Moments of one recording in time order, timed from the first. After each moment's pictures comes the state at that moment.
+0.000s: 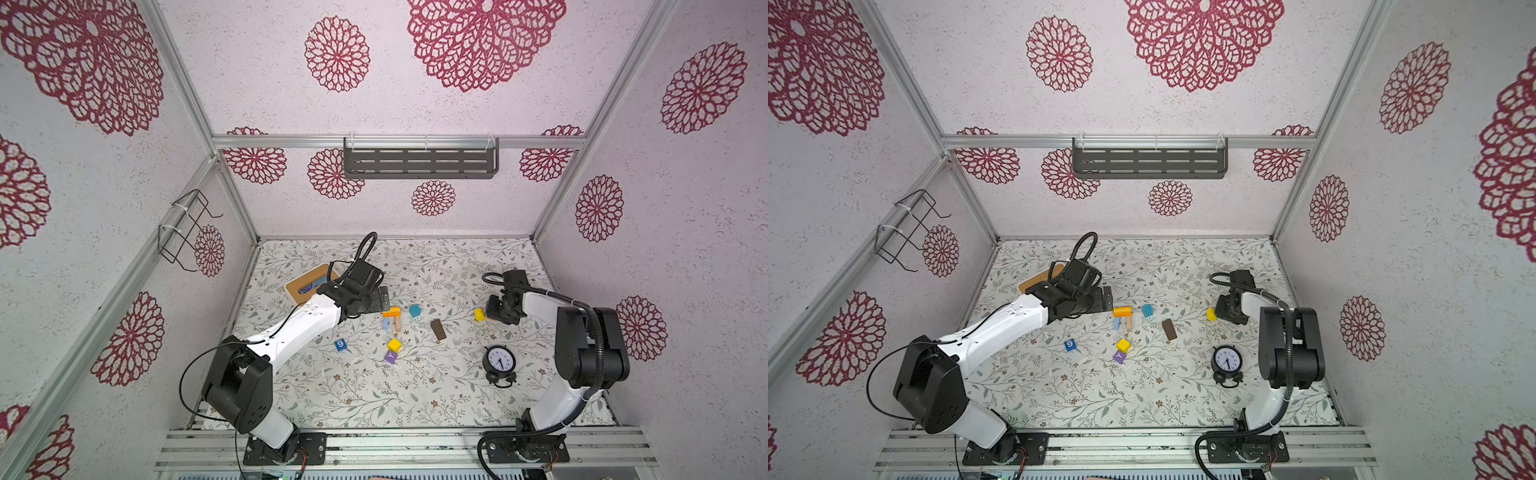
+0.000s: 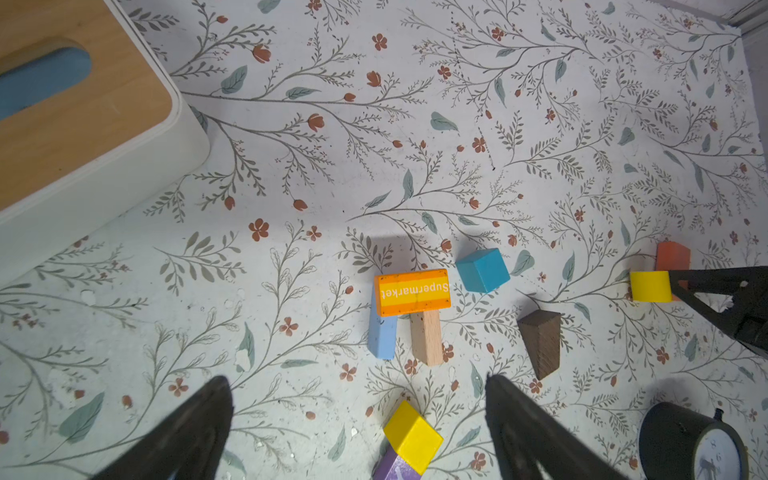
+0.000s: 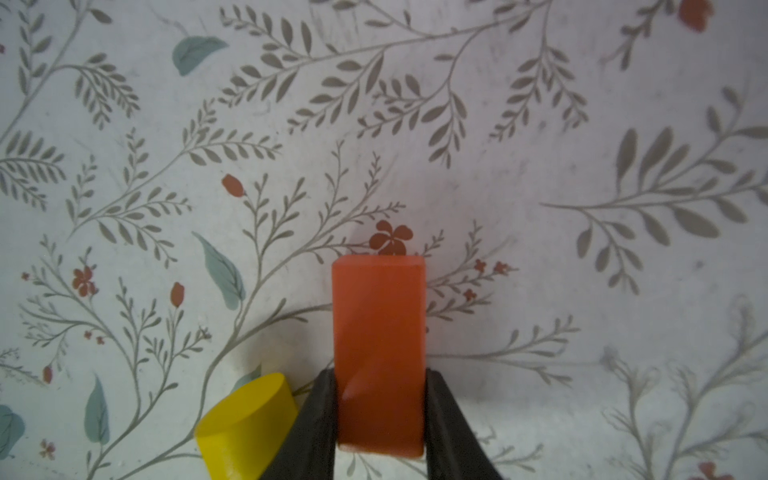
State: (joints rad) left arm -0.60 1.58 1.22 -0.61 -0.17 -0.63; right arm 0.02 1.76 1.01 -0.41 -0.02 0.35
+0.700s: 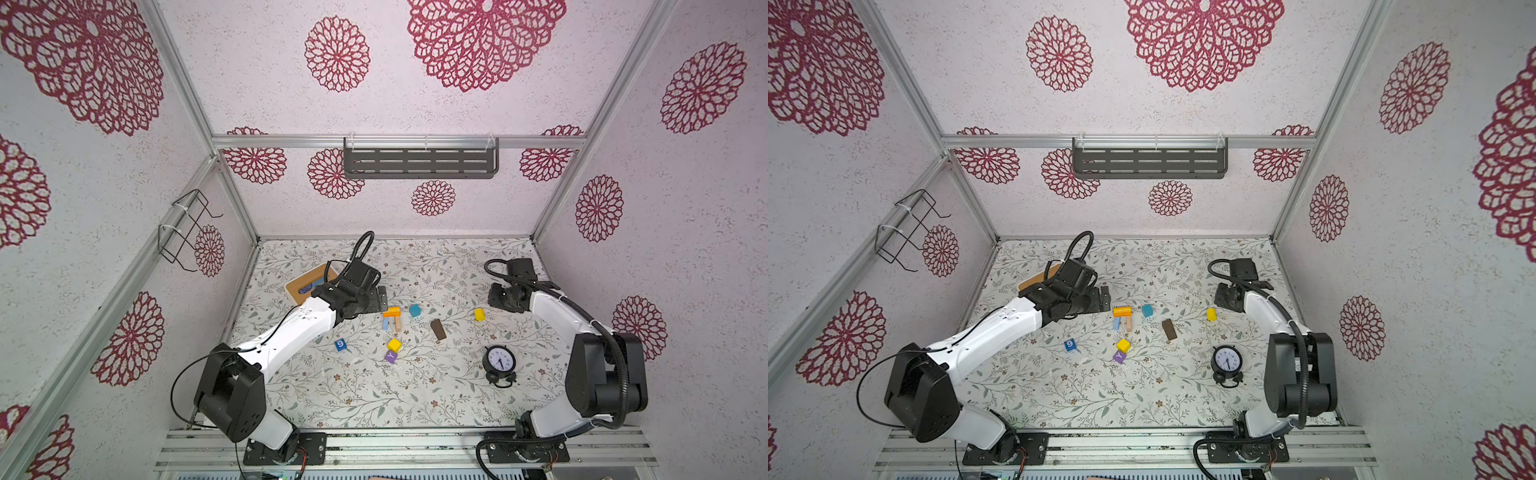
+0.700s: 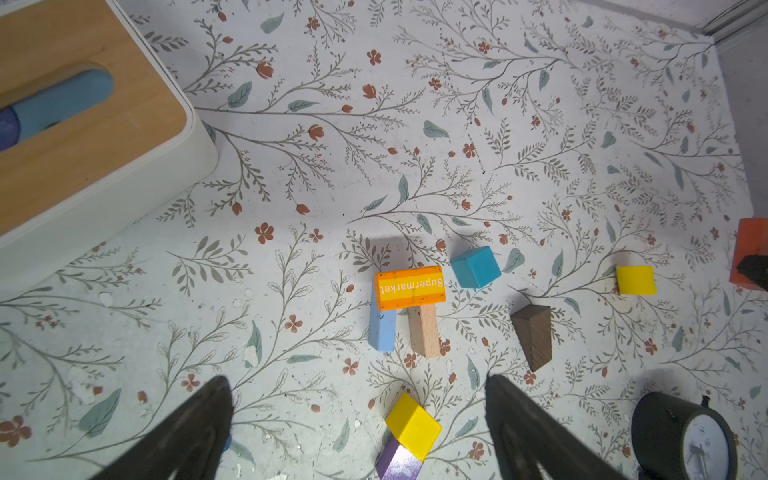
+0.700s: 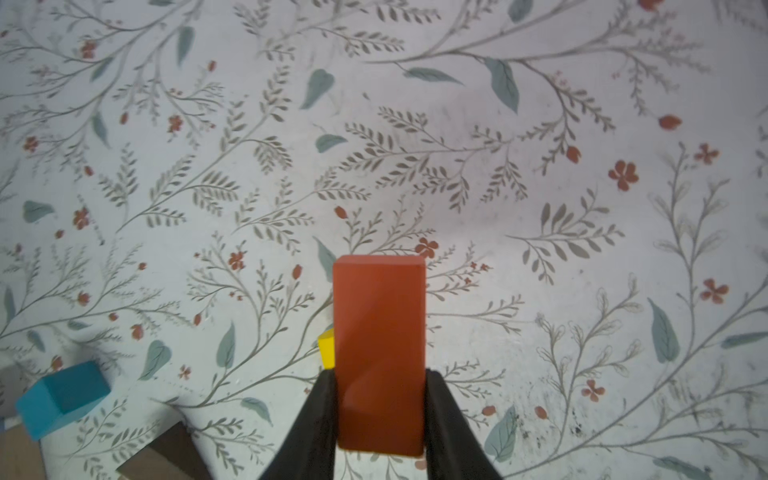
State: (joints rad) left arm -0.58 1.51 1.20 -0.61 -0.17 -0.61; right arm 0.10 1.55 1.09 -0.54 0.01 0.29
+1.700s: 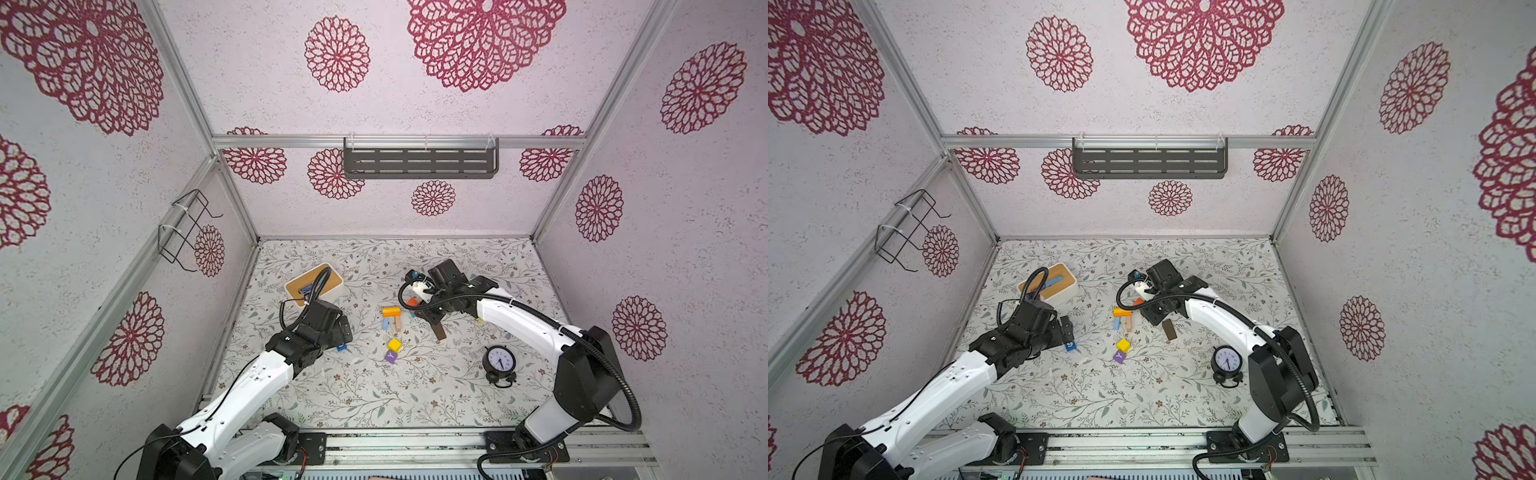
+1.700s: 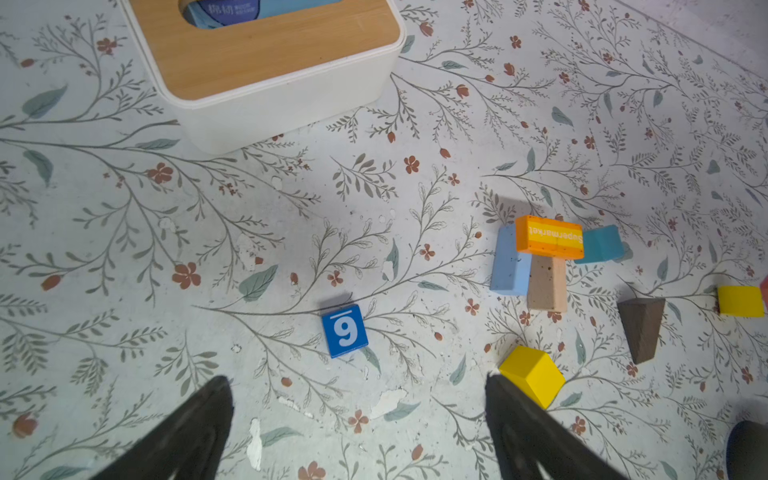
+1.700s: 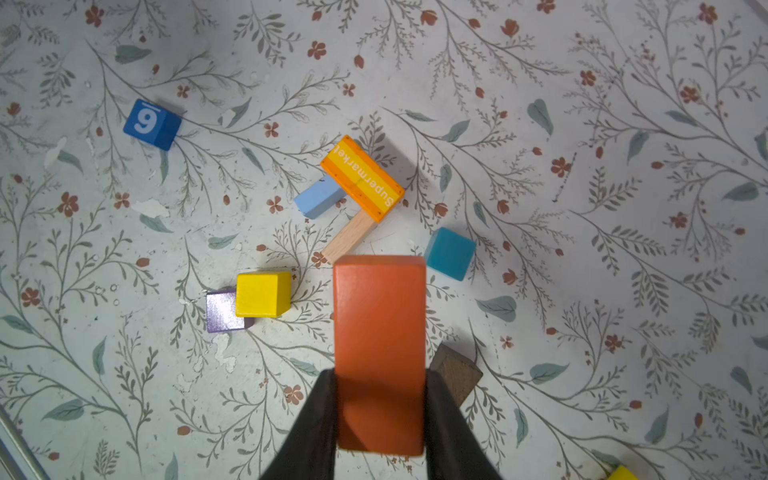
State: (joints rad) left arm -0.50 1.05 0.72 -0.60 -0.26 -0.71; right arm 0.66 1.63 1.30 -0.69 -0.14 -0.23
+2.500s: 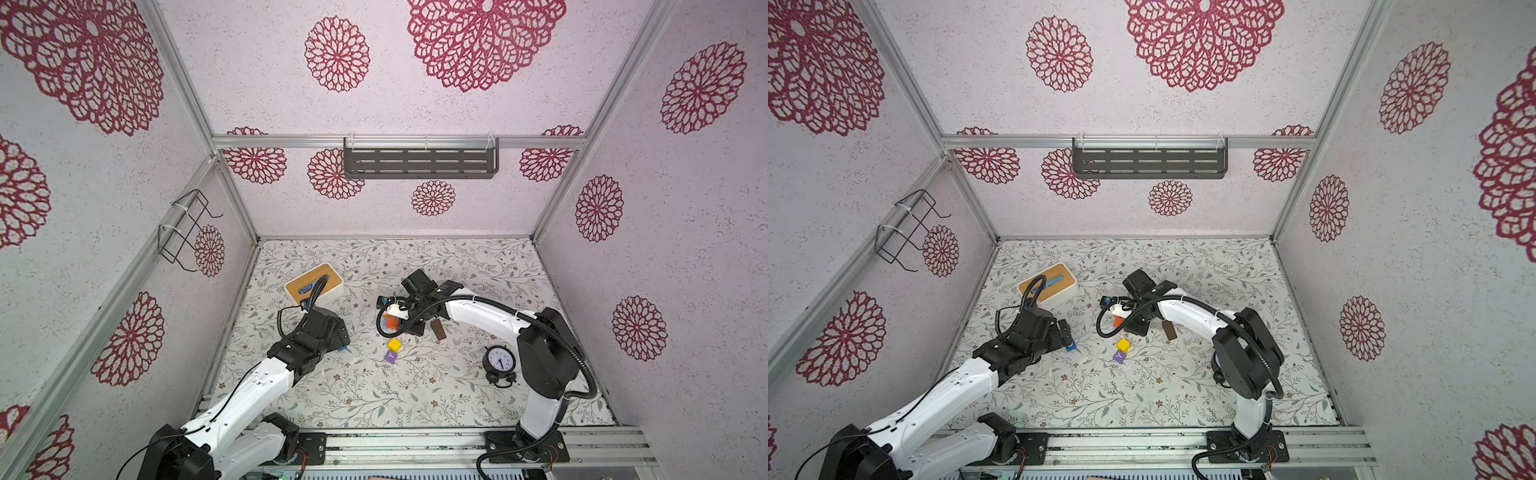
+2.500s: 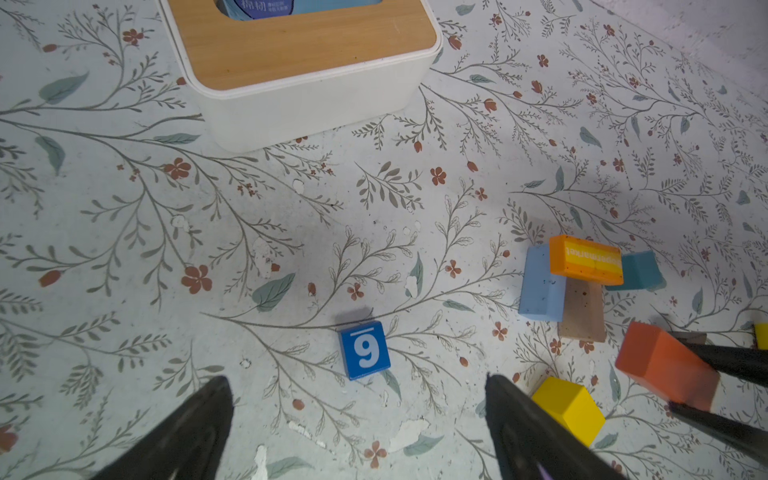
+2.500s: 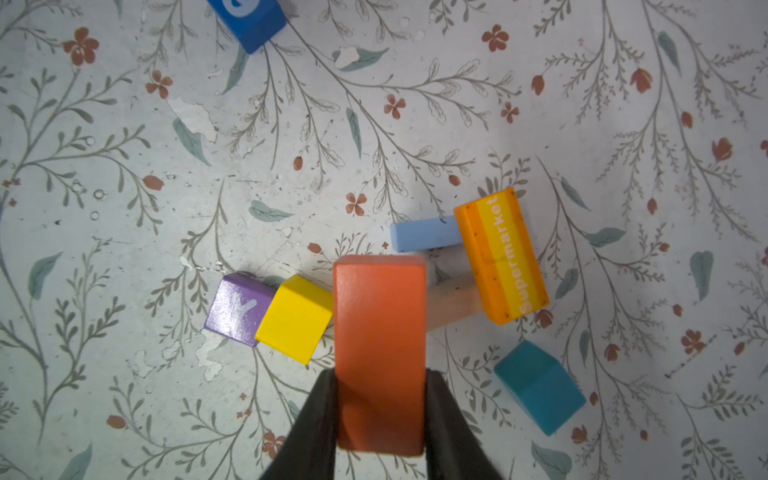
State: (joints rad) left arm -0.49 1.05 0.63 -0.47 -0.30 -0.73; right arm 0.75 1.83 1.37 -0.67 -0.20 -0.60
